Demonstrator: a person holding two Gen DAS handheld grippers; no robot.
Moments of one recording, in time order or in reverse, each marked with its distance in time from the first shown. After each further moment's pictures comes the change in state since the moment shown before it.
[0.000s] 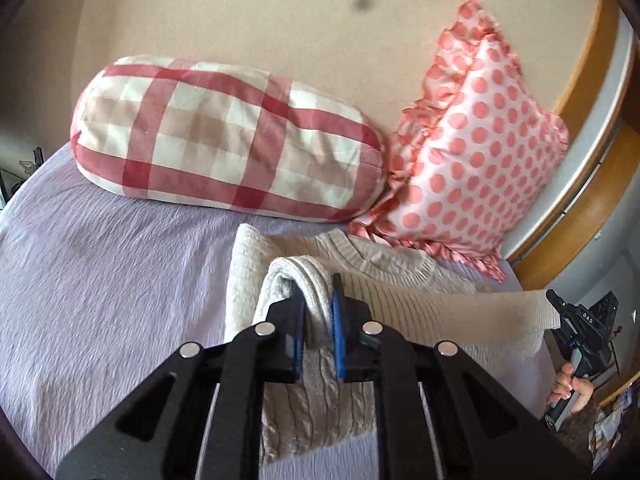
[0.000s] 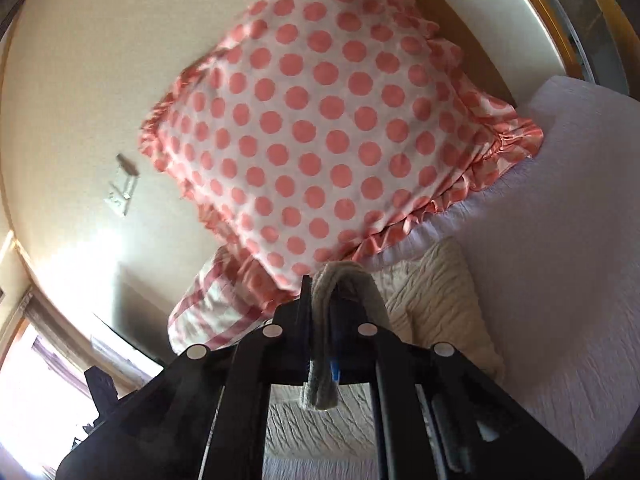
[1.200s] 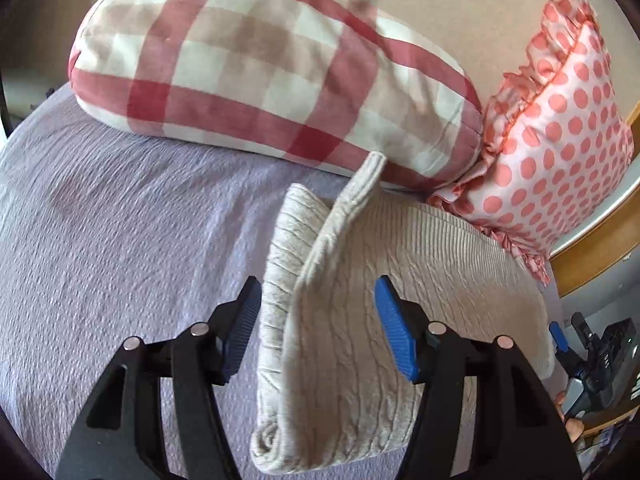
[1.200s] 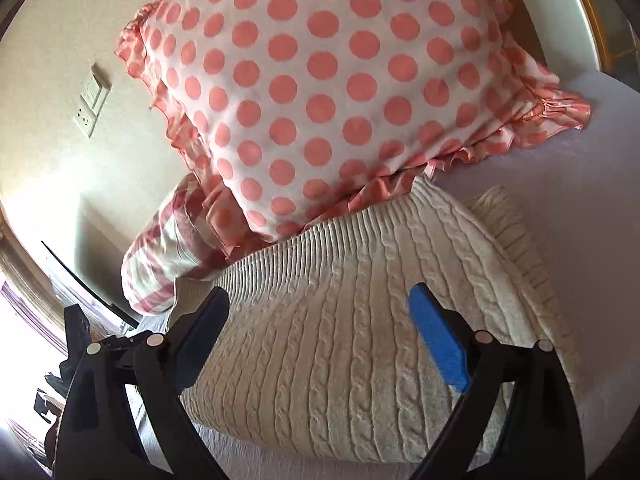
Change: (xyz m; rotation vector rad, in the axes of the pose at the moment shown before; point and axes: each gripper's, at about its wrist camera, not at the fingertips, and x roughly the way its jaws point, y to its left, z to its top) left arm 0.066 0.052 -0.006 -0.139 0.178 0.085; right arm 0.059 0.011 -0.054 -0.161 0.132 -0.053
